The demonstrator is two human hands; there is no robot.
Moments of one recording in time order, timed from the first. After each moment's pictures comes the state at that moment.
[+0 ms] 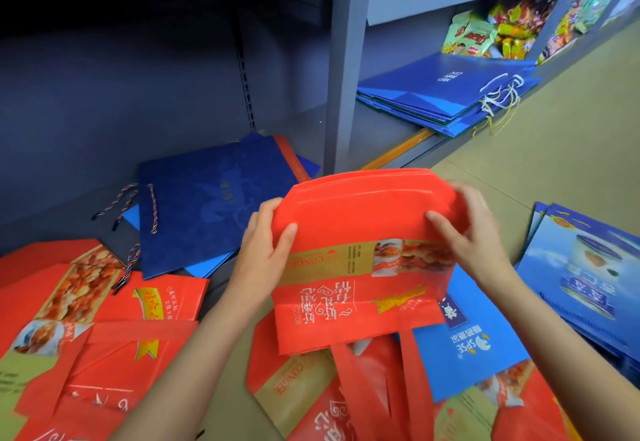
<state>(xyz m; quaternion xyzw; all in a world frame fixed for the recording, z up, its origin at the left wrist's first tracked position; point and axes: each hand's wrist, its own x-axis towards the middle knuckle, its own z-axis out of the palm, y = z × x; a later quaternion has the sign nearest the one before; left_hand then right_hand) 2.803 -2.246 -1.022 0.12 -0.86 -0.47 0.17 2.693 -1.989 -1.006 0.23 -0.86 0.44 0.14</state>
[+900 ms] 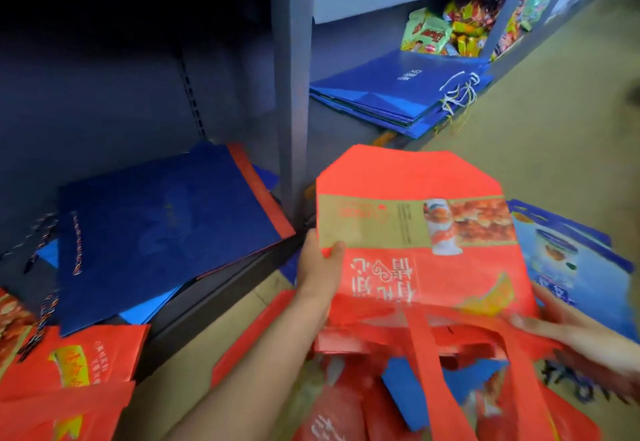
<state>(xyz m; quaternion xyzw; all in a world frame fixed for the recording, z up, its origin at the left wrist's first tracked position) 2.706 -2.142 -1.058 0.22 -0.73 -0.64 0.09 2.717 -1.834 -1.022 -0.06 -0.72 0.62 -0.30</state>
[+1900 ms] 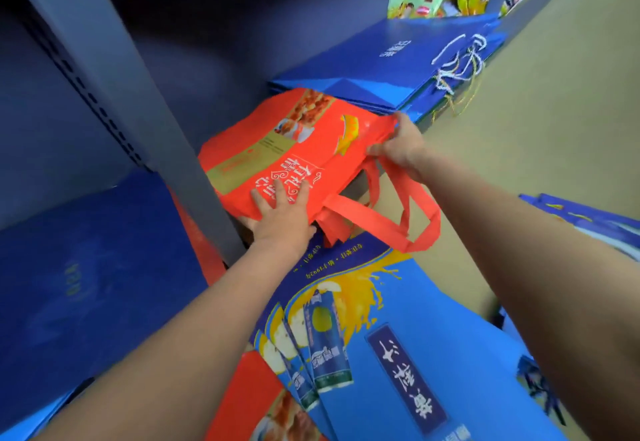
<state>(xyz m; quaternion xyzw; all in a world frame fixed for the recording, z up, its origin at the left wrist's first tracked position) 2.534 -2.144 -1.059 0.15 -0.98 -0.09 -0.13 2.405 -1.988 -1.033 0.02 -0.87 0.49 -0.07</state>
